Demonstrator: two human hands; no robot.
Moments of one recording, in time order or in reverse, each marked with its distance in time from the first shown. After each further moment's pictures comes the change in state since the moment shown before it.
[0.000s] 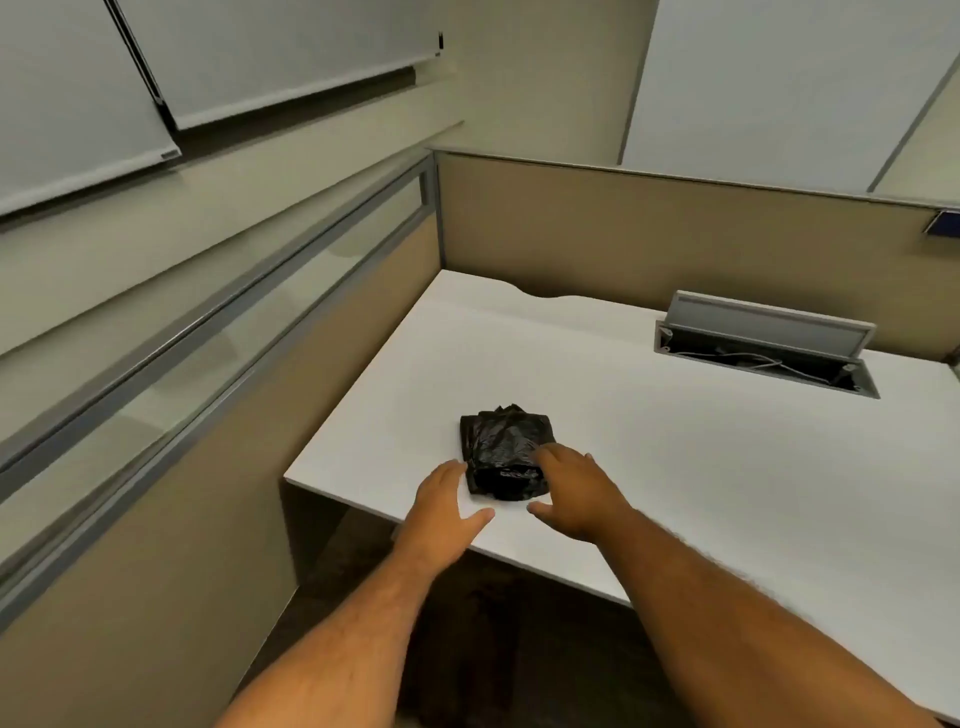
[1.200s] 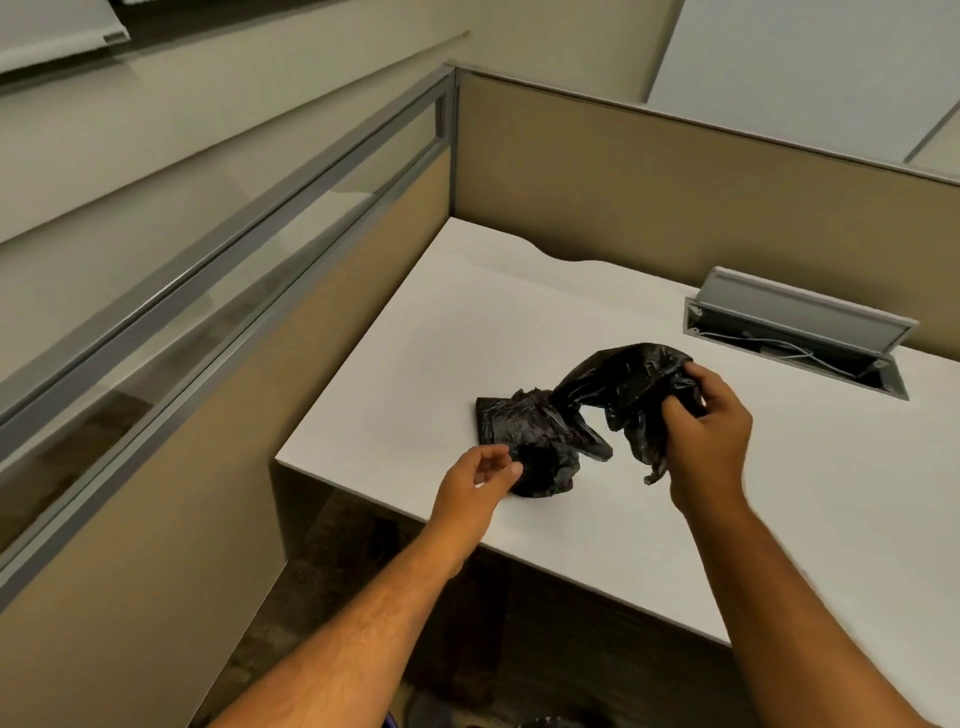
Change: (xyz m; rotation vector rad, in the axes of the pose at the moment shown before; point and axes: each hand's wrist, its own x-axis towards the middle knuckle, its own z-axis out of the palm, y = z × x) left_hand 0.050 -0.005 -0.017 -0.785 -0.065 -0.144; right_hand 0.038 -0.002 -0.072 1.113 0.873 0.354
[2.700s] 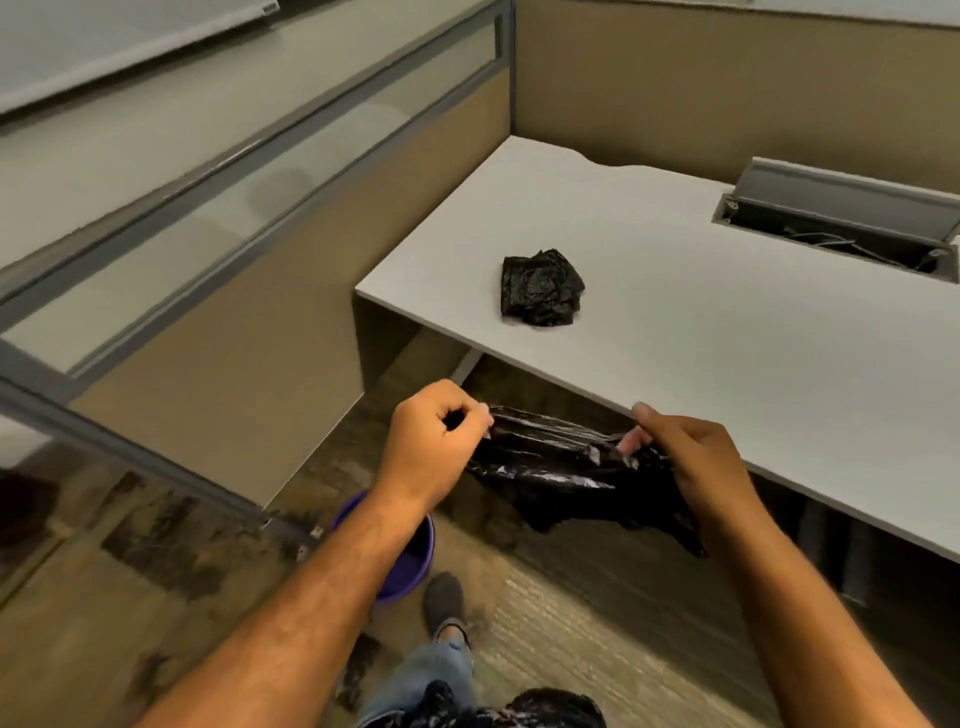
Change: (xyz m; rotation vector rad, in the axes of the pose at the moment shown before) left_hand -0.356 -0.040 0.088 0.447 0.395 0.417; right_hand -0.256 0.000 -0.279 -0.084 -0.655 0.298
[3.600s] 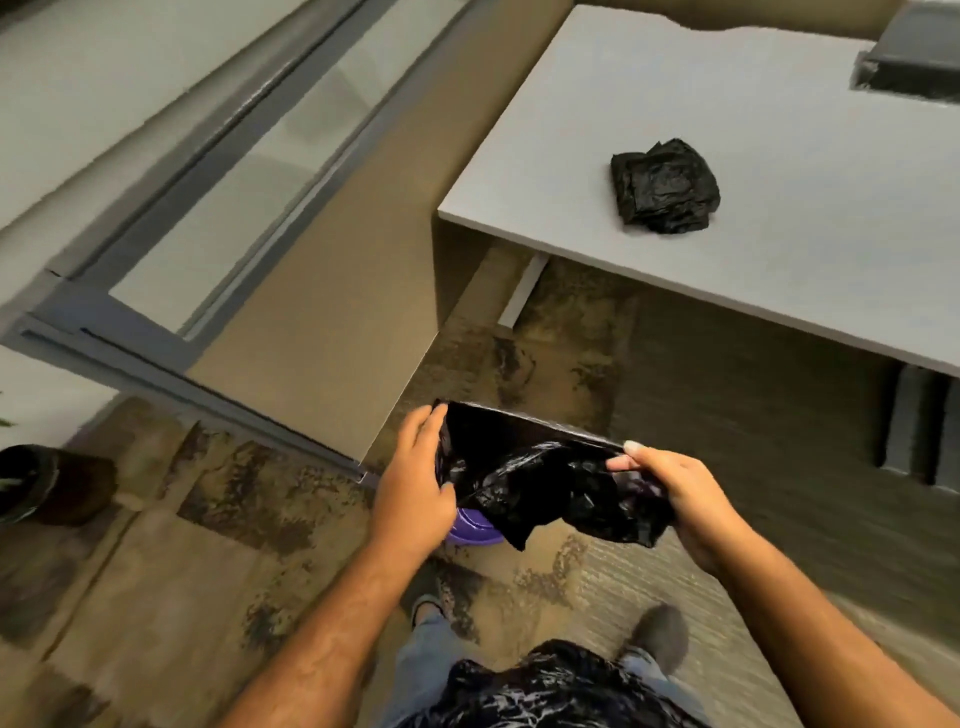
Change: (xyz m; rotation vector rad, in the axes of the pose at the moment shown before) left_hand -0.054 -0.244 -0.193 0.368 -0.223 -0.183; right_hand -0.018 0.131 0.265 0.060 -0.020 0.395
